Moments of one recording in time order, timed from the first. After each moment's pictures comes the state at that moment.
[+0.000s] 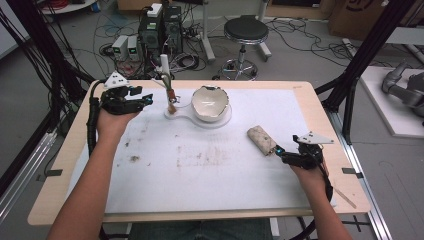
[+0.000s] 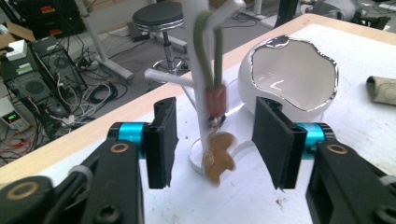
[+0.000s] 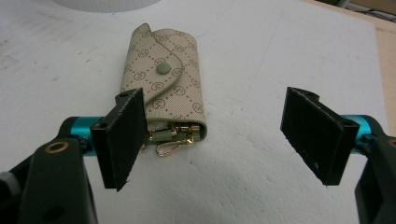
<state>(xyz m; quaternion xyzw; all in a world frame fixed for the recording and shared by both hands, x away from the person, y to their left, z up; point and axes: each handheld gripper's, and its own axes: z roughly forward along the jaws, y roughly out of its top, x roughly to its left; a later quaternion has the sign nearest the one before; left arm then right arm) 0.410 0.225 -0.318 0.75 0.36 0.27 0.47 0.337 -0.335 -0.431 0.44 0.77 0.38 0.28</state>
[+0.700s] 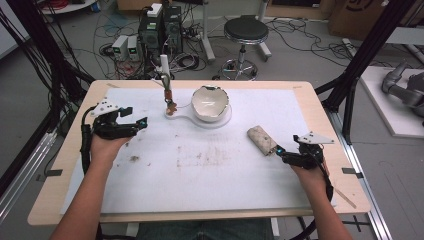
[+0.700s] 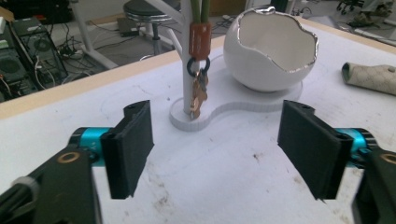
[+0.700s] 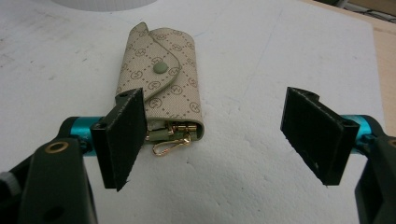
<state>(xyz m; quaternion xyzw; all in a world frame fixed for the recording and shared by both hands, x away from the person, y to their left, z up) 0.369 0.252 -0.378 0.73 0.38 0.24 0.52 0.338 -0.336 -0.432 0.44 0.77 0.38 0.28</state>
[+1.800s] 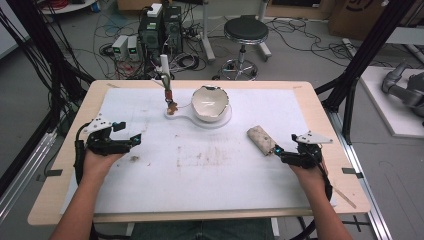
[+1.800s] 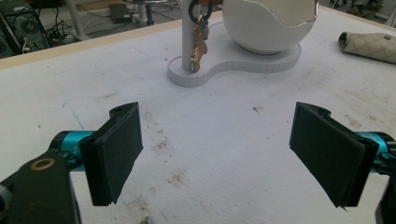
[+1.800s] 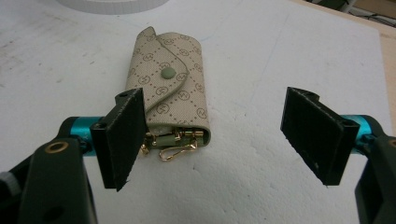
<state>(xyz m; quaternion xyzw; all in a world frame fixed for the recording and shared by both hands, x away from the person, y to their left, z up) 0.351 0.273 -0.413 0.74 0.39 0.22 0.51 0.339 -0.332 -0.430 0.43 0.77 0.39 0.28</state>
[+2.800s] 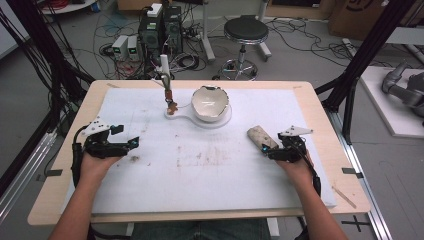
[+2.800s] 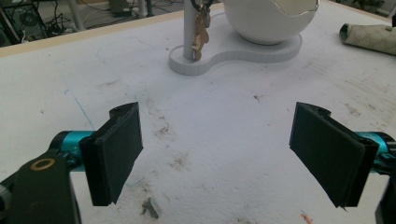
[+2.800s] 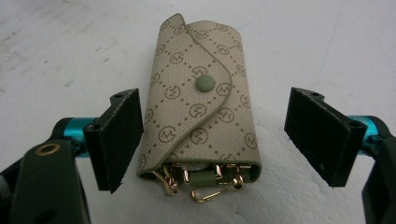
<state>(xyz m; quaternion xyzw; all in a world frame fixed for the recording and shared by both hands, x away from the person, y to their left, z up) 0.344 0.280 -0.417 0.74 0.39 0.21 0.50 0.370 -0.302 -0.443 0.42 0.80 0.36 0.22</state>
